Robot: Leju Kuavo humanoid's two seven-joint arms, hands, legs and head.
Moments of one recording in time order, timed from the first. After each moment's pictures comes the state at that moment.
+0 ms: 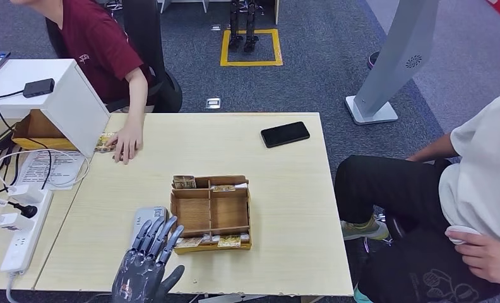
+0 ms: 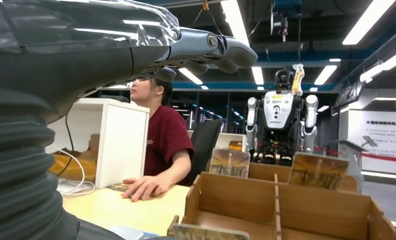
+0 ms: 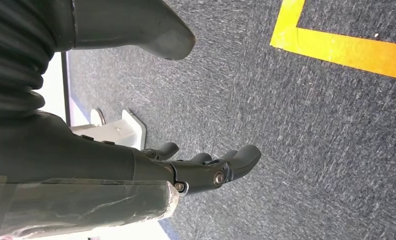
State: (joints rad) left arm 0.26 0.28 -0.51 -1.73 -1.47 0.65 0.06; right arm -0.03 0.08 -0.87 -0.20 1.41 -0.20 -0.17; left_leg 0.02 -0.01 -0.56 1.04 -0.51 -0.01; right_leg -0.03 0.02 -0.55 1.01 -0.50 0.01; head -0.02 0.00
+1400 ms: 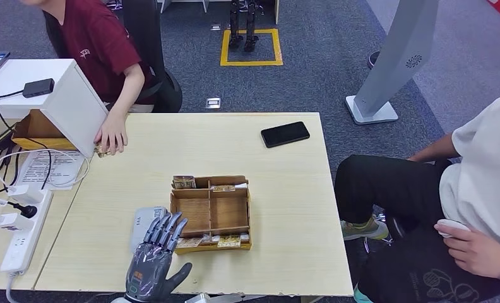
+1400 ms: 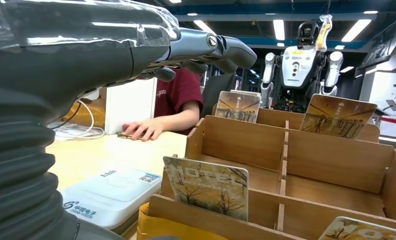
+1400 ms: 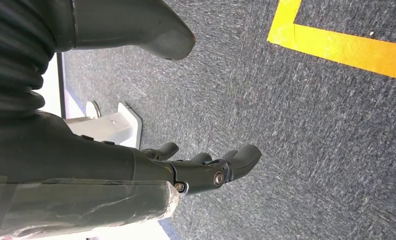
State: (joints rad) left arm 0.18 0.22 -0.52 -1.55 -1.28 0.63 -0.02; right arm -0.03 0.08 -0.88 -0.20 1.44 -0.20 -0.18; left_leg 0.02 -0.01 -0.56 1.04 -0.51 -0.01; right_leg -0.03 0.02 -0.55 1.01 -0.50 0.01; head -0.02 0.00
